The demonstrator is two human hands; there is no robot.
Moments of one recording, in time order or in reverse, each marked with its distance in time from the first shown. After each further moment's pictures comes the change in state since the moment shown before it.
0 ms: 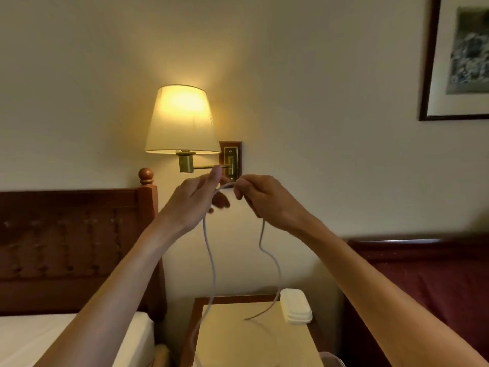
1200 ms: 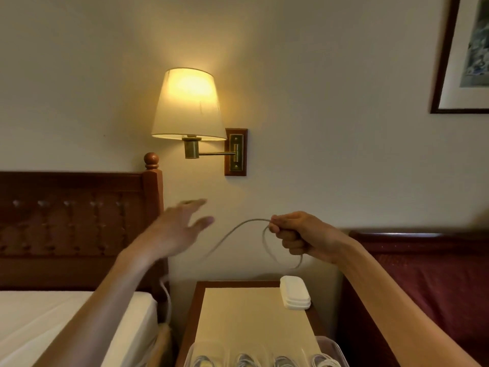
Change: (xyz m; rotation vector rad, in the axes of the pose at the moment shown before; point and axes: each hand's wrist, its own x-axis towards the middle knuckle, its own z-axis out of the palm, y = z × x) left_hand -0.037 -0.071 -0.013 0.498 -0.189 -0.109; right_hand -0.061 0.065 -0.010 0.627 -0.364 0.533
